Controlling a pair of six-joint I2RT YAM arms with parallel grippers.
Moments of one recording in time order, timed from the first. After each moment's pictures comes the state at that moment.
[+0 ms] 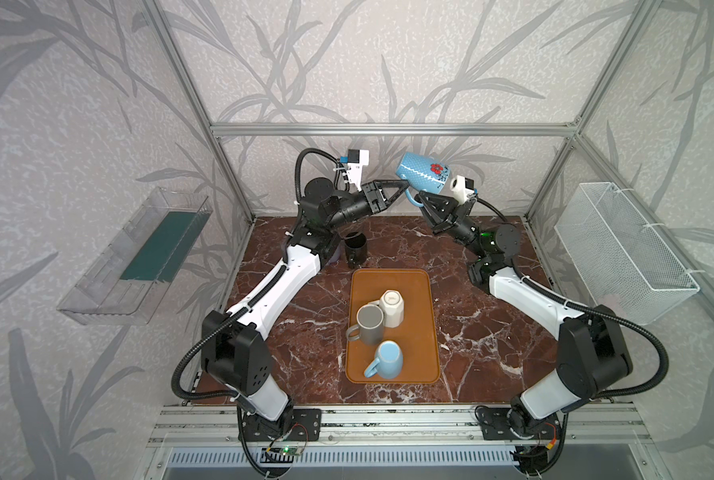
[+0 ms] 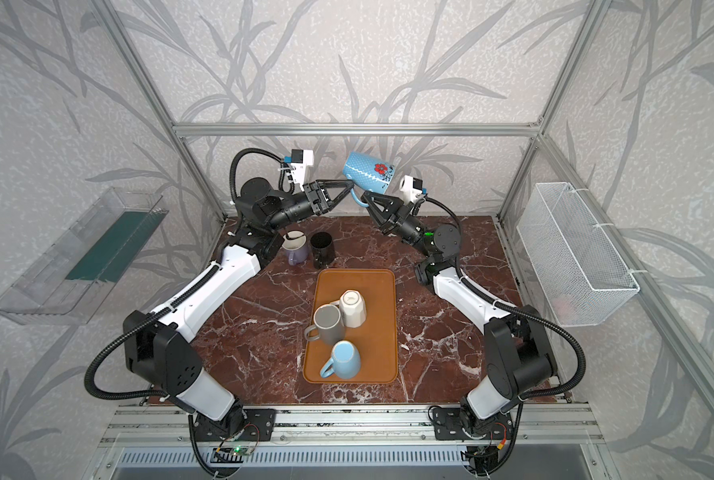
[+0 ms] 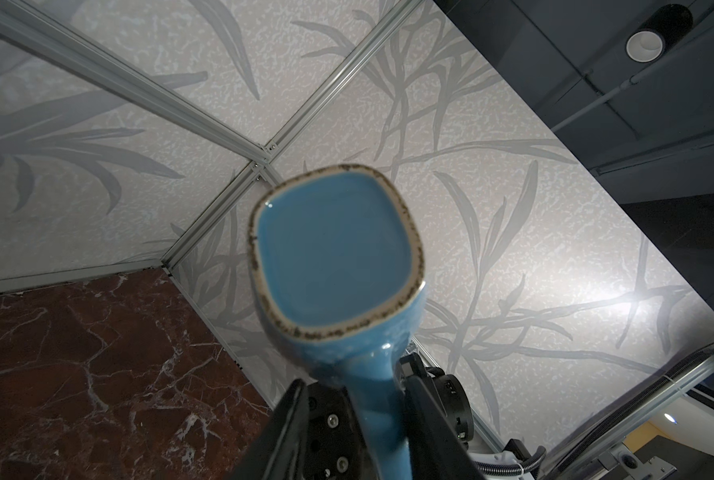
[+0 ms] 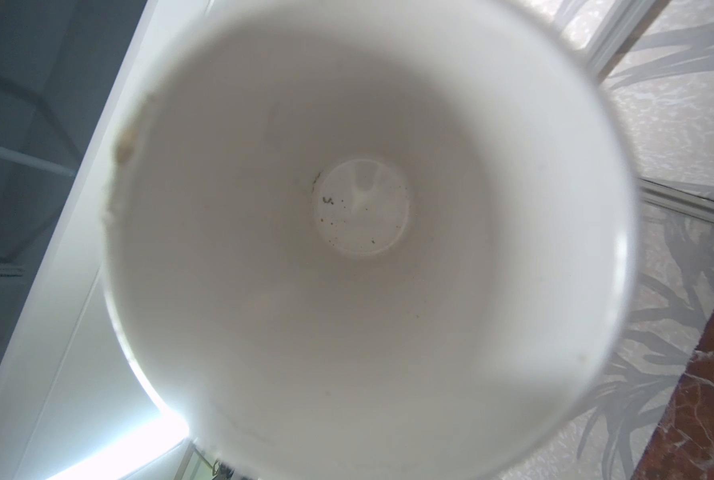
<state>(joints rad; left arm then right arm) -0.40 1.61 1.51 0.36 0.74 -1.00 0.40 1.58 1.11 1.14 -0.64 1.71</state>
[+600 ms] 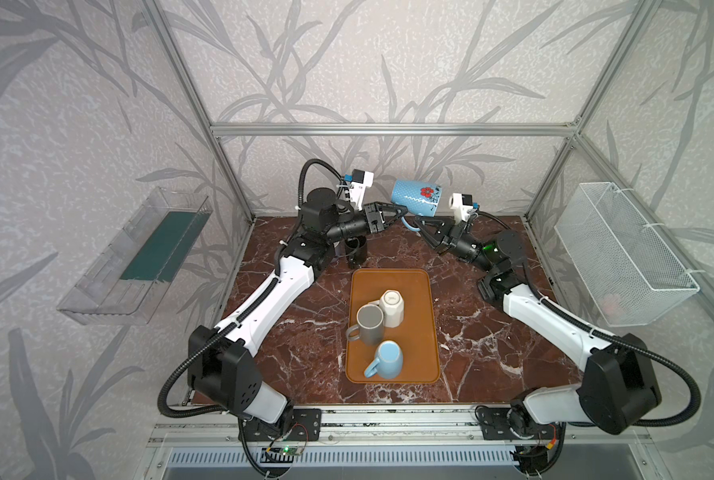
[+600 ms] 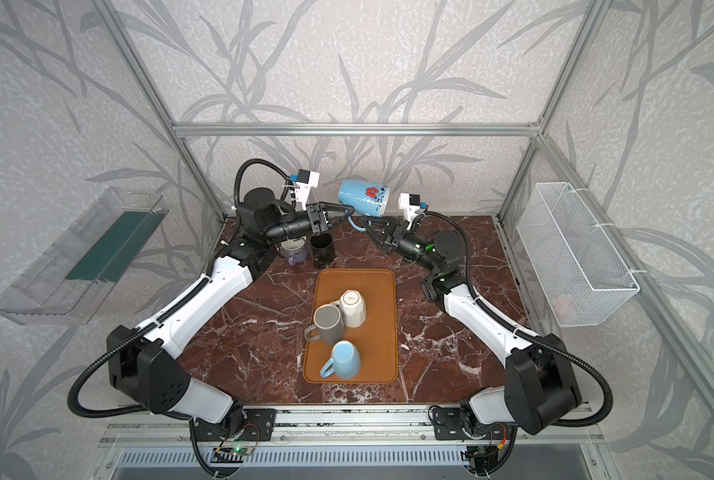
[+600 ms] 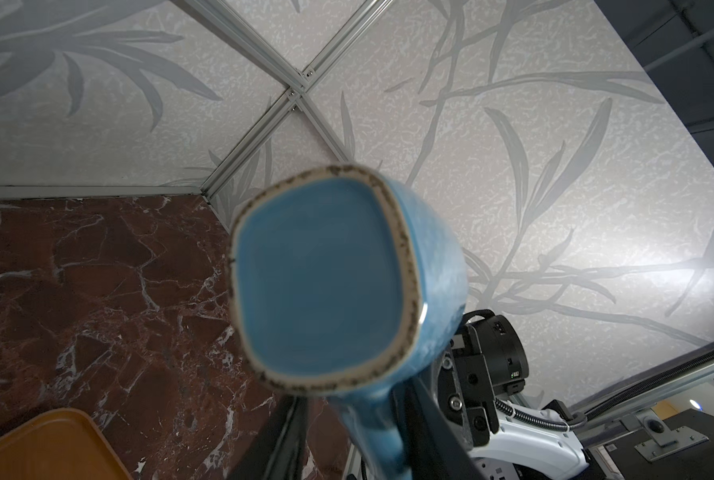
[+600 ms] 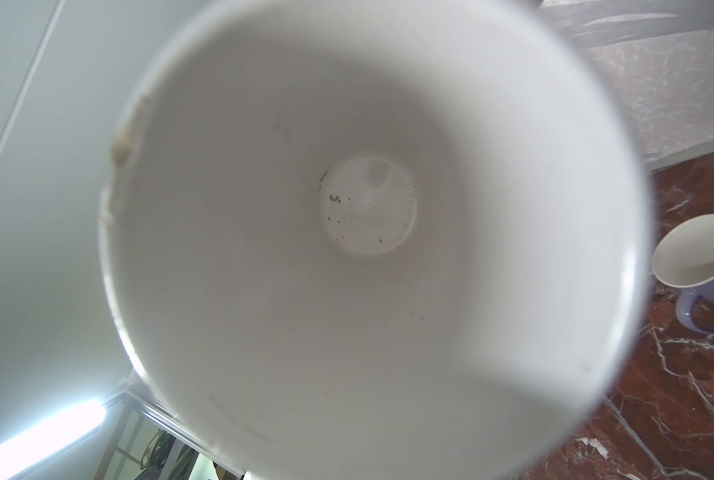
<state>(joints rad) -0.41 1.52 1.41 0.14 0.79 -0.87 0.43 1.39 0.99 0.79 -0.70 1.44</state>
